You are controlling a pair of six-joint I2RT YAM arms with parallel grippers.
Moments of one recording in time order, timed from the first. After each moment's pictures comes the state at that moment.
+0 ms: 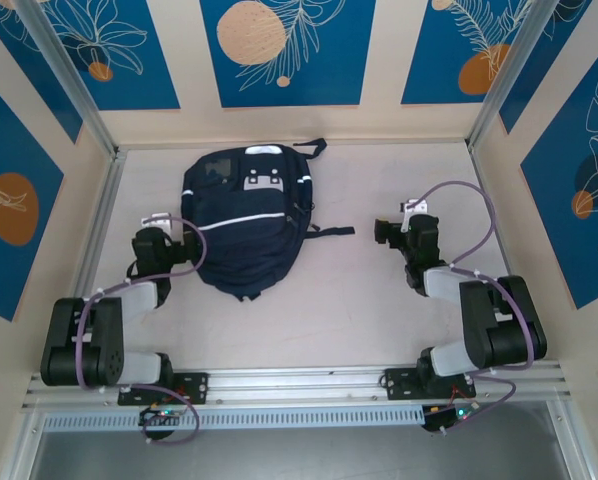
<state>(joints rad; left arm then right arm) 0.00 1.37 0.41 0.46 -0.14 -0.02 0.11 1.43 0.45 0.53 0.11 0.05</state>
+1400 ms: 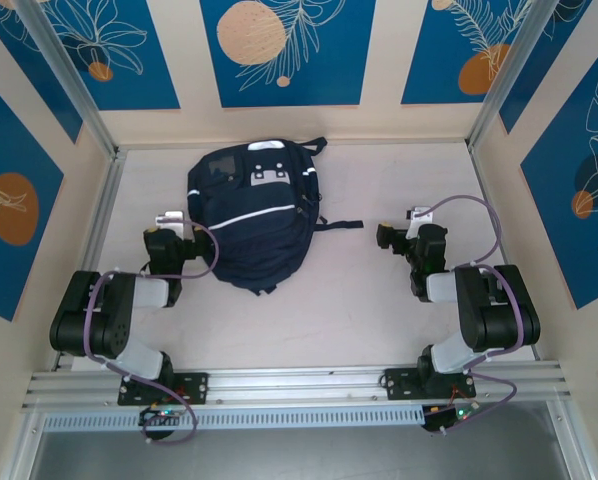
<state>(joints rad) -0.09 1.53 0.38 0.75 -0.21 0.03 0.03 1.52 0.37 0.74 -0.03 0.09</state>
